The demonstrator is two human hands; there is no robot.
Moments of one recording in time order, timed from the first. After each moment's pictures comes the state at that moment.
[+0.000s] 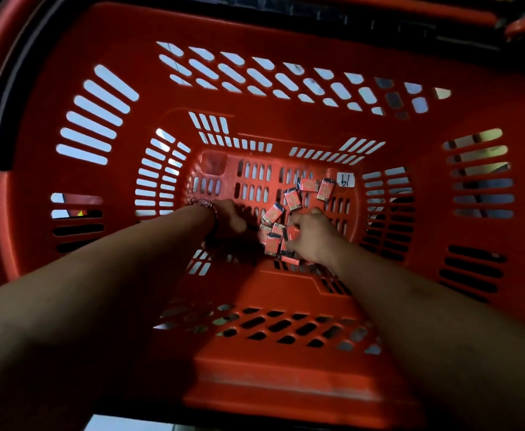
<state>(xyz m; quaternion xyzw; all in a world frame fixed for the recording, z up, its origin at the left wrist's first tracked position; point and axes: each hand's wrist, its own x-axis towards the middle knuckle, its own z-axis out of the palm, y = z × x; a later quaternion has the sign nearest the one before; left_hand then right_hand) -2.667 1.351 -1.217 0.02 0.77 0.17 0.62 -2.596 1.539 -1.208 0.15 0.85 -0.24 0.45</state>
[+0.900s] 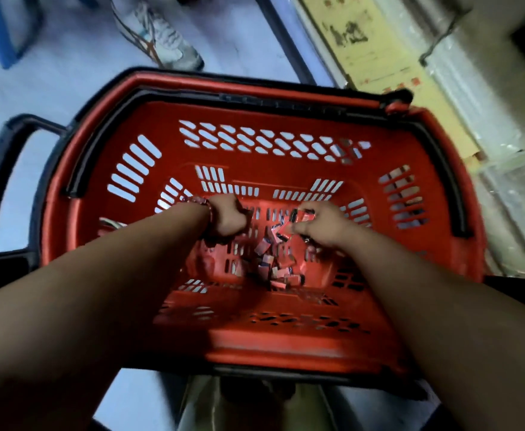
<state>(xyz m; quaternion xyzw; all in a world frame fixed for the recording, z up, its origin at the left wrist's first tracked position) -2.697 1.370 -1.105 0.00 0.84 0.23 0.50 -2.634 1.582 -1.130 0.25 0.78 -0.46 0.33</state>
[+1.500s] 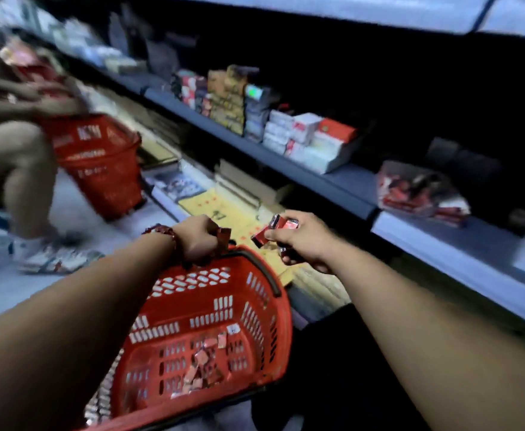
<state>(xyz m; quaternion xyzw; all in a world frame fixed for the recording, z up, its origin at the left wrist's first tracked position) -2.659 1.490 -0.816 0.27 0.91 0.23 0.22 -2.545 1.691 -0.832 0.22 0.78 -0.58 -0.01</state>
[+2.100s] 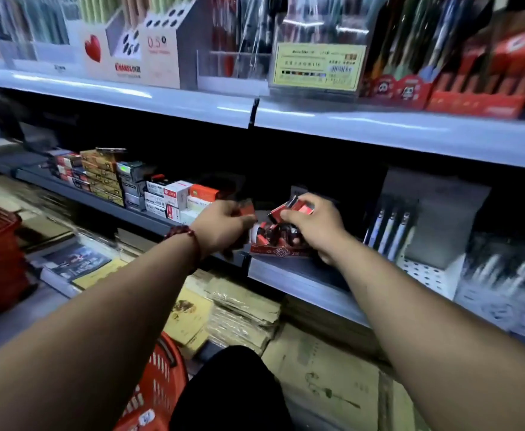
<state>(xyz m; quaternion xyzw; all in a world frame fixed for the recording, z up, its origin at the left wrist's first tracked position) -2.550 1.707 -0.706 0.41 0.75 0.48 0.18 -2.413 1.841 -0.701 0.33 0.74 -0.47 -0.34</state>
